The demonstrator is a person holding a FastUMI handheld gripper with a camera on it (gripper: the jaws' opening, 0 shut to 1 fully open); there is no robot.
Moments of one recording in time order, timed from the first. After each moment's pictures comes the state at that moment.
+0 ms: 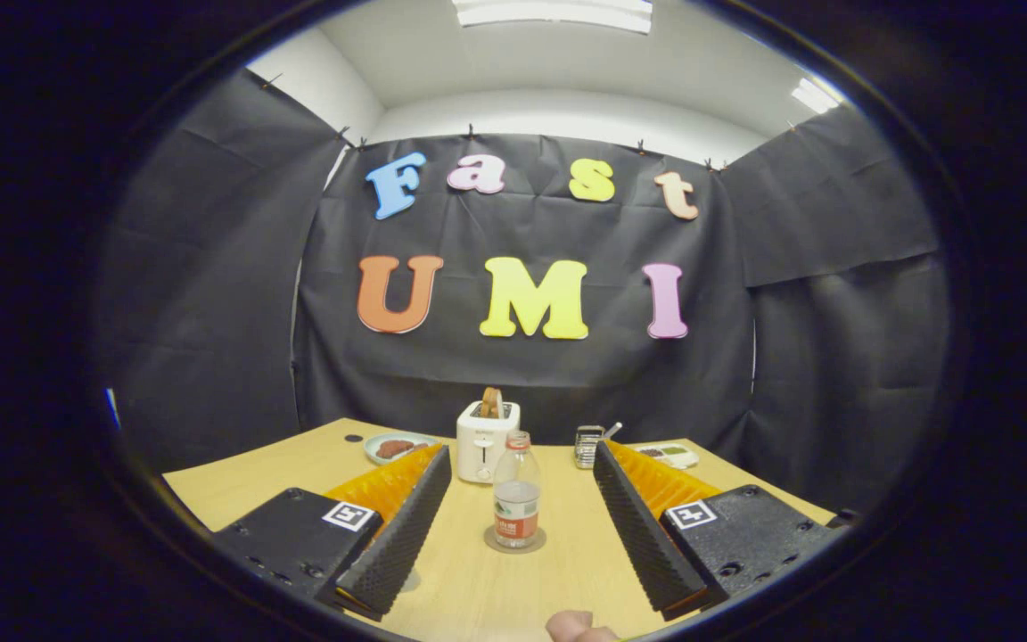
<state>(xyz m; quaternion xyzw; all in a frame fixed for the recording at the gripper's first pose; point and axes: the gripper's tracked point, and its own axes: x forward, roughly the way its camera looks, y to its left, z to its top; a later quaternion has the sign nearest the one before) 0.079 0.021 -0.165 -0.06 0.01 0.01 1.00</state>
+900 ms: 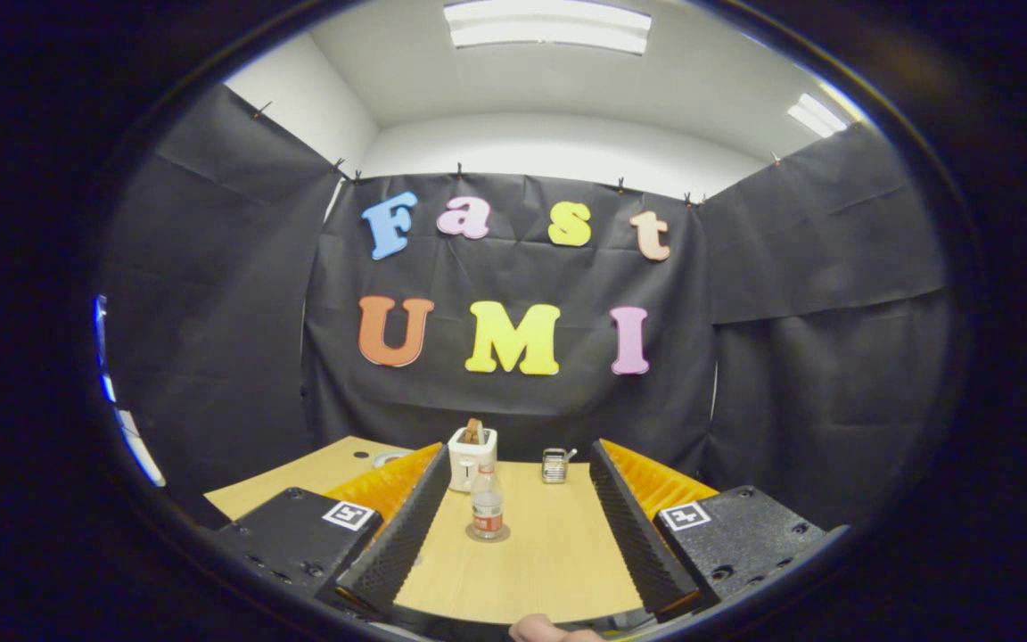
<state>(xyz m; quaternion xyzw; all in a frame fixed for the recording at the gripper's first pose) -0.072 -0.016 -0.026 -0.05 -0.02 0.00 1.00</state>
